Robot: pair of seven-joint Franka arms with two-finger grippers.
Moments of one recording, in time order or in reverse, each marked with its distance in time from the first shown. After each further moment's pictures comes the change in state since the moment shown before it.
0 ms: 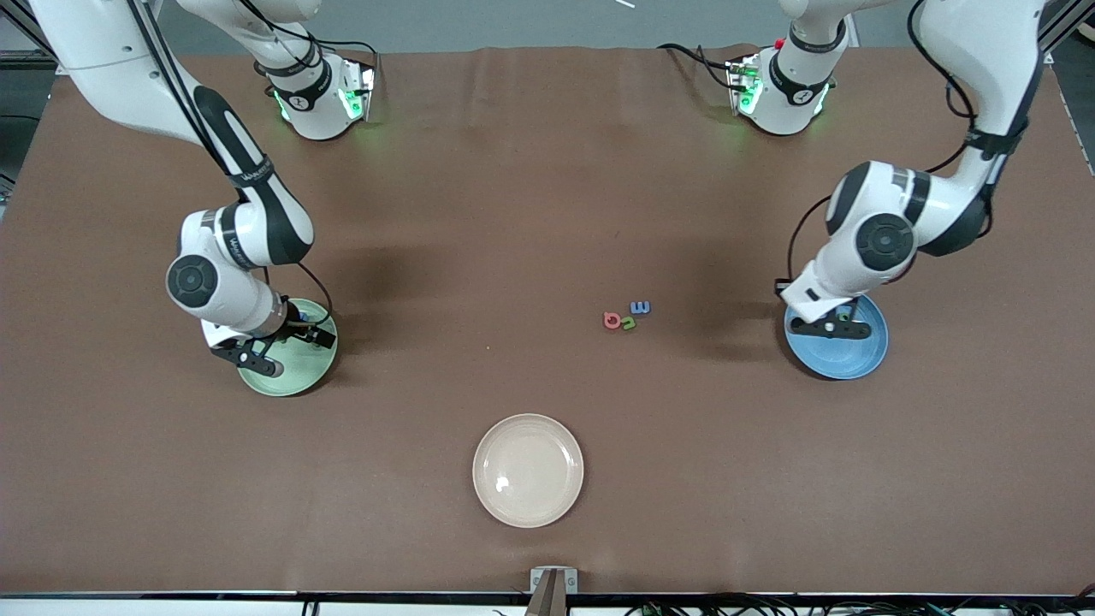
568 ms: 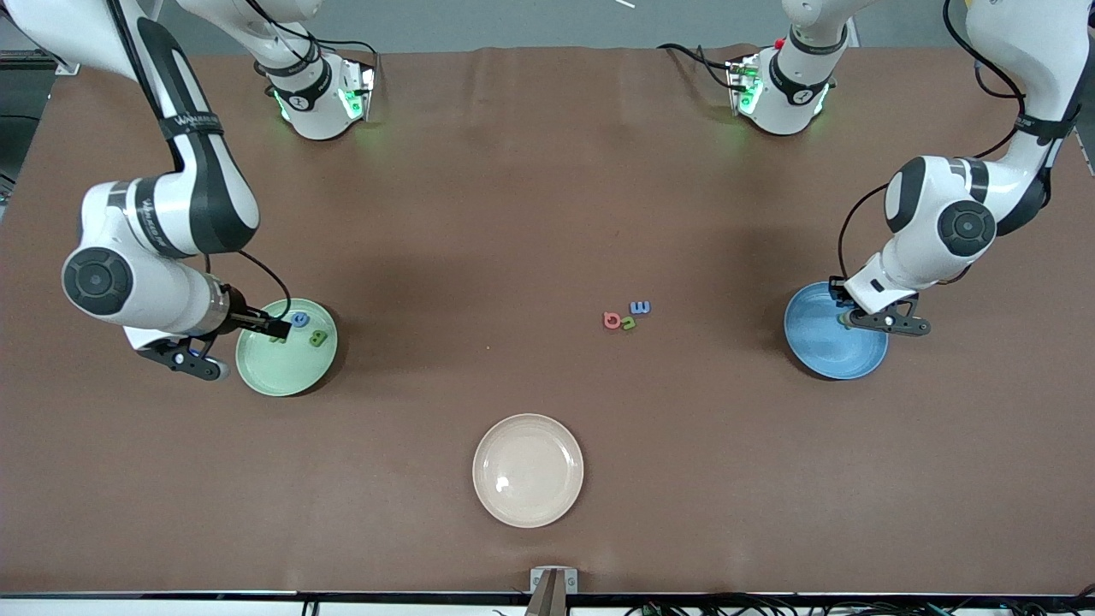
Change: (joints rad) left arm 0.169 0.006 -0.001 -0.100 0.004 0.189 0.205; right arm 0.001 -0.131 0.010 0.244 0.001 -0.464 -0.037
